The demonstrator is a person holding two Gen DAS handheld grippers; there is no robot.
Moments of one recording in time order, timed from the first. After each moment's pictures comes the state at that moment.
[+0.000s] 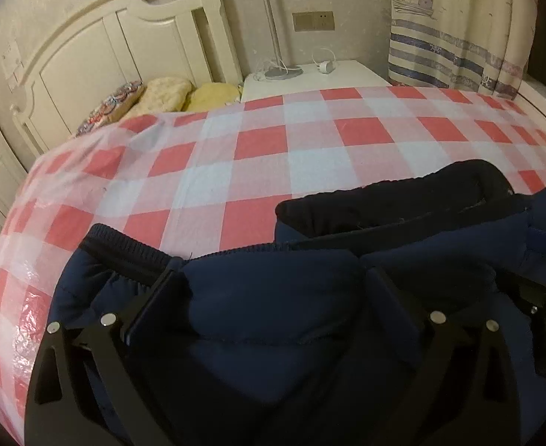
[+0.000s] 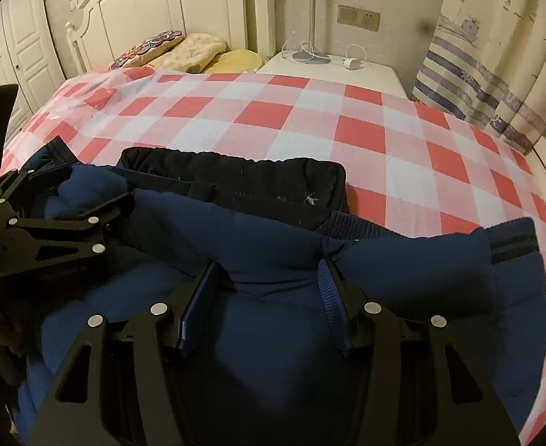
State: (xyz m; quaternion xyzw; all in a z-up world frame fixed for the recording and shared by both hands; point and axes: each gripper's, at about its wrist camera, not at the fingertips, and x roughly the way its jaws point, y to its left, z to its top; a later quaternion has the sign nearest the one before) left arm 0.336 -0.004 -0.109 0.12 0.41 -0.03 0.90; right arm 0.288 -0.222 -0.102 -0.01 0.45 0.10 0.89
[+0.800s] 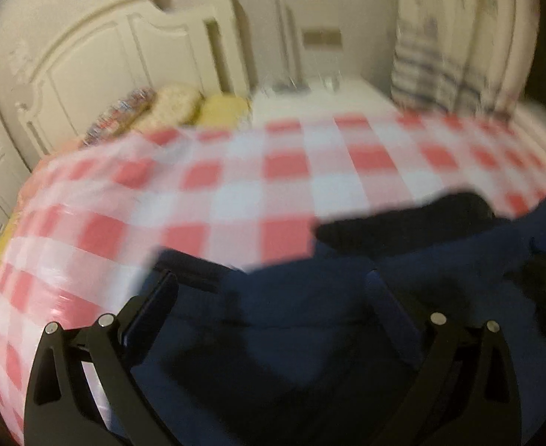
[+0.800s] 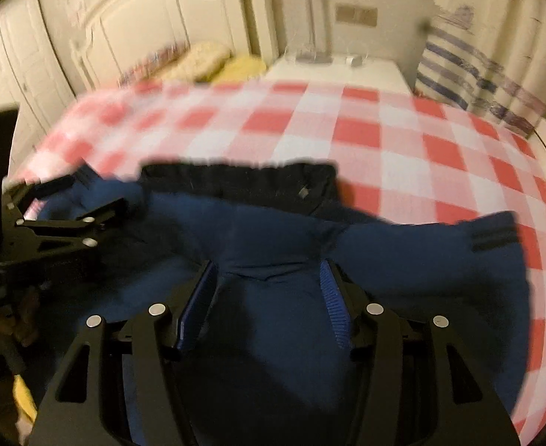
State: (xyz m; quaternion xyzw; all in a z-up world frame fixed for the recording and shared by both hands) left arm 0.318 0.041 -0.052 0.10 0.38 -0.02 0.92; right arm 0.270 -0.248 -0.071 0.04 0.43 0.12 0.90
